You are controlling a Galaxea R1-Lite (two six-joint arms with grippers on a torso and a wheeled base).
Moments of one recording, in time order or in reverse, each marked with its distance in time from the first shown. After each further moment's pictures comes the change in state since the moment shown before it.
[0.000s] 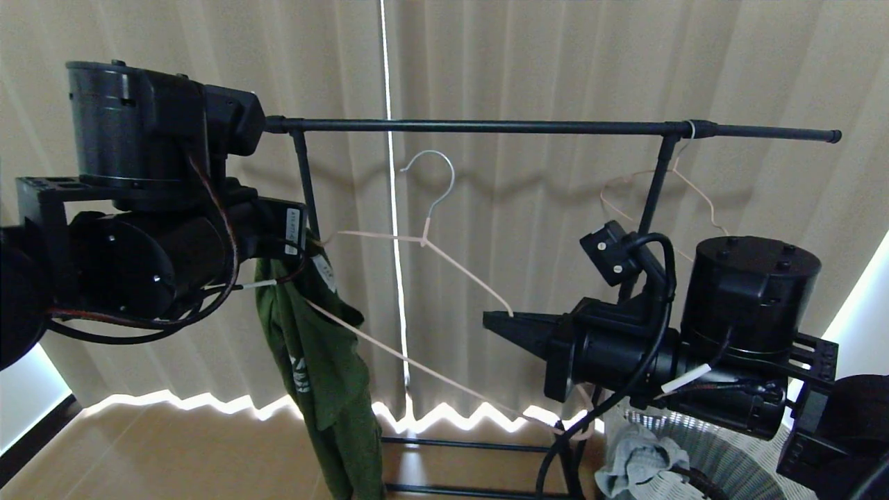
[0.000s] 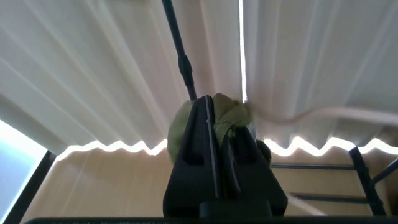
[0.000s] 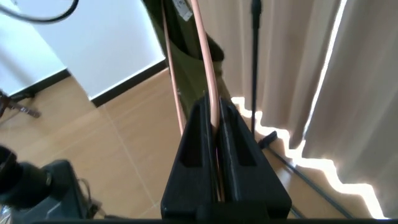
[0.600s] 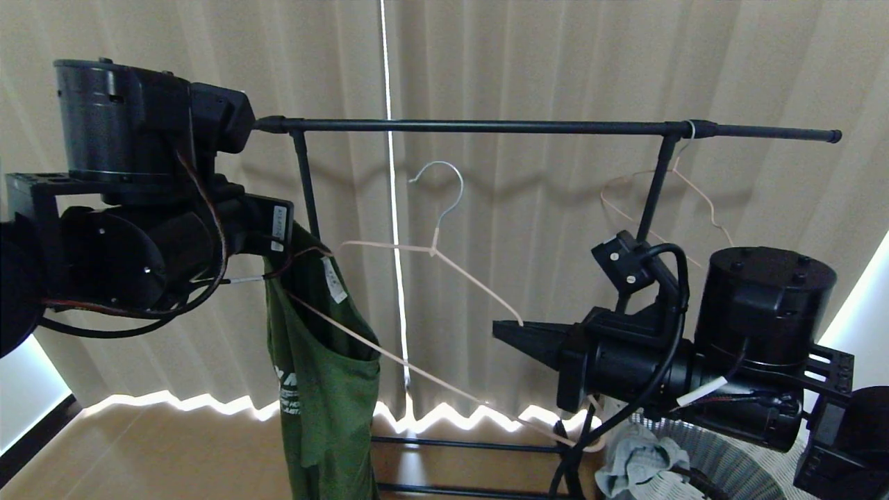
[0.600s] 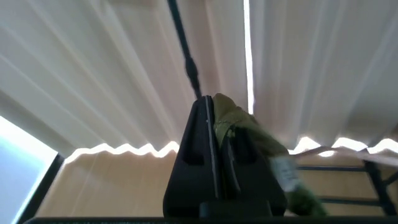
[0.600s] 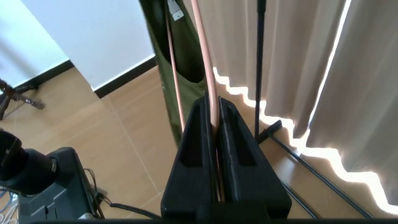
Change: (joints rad) left arm 0.051 -0.001 -0.001 0.000 -0.001 0.043; right arm -0.014 -0.029 0.048 -0.010 0.002 0.011
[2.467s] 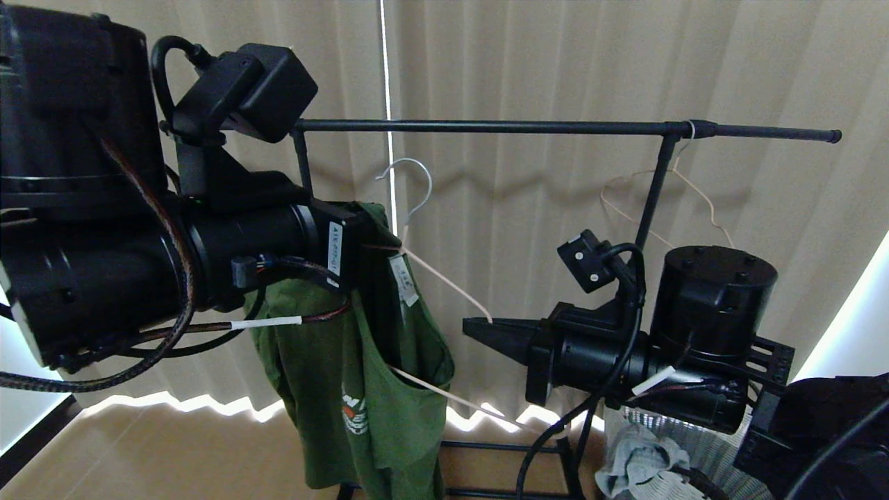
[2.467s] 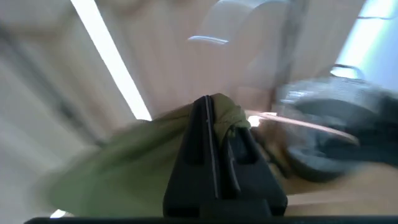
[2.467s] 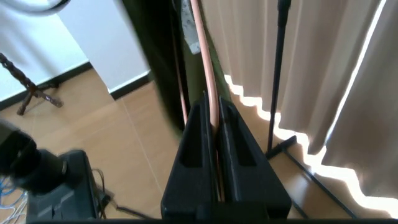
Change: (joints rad) left arm -0.223 -0.096 0.028 -0.014 -0.448 -0.030; right arm 0.016 0.113 -0.068 -0.091 0.084 0.006
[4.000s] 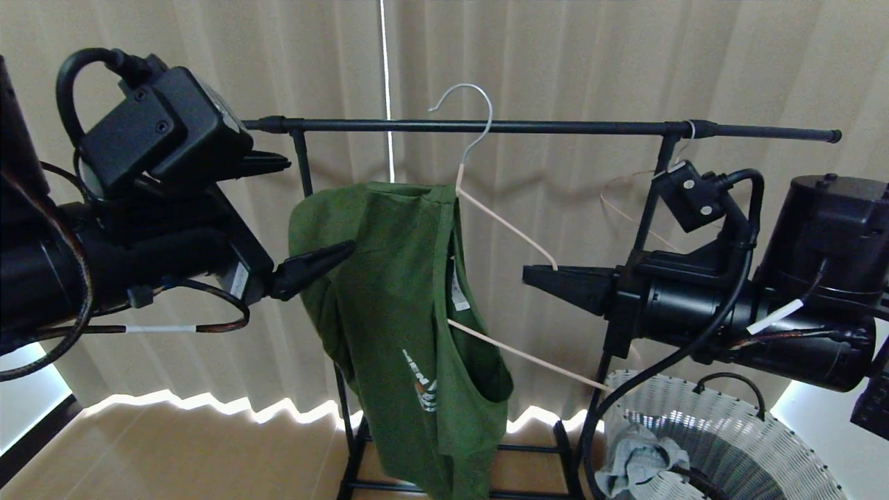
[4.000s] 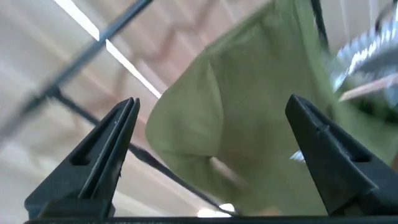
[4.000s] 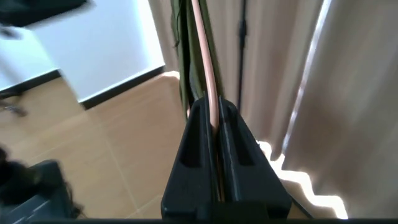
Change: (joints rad) left arm 0.248 -0.101 0.142 -0.118 -0.296 0.608; right arm -0.117 -0.213 -0.054 0.229 0.064 -0.094
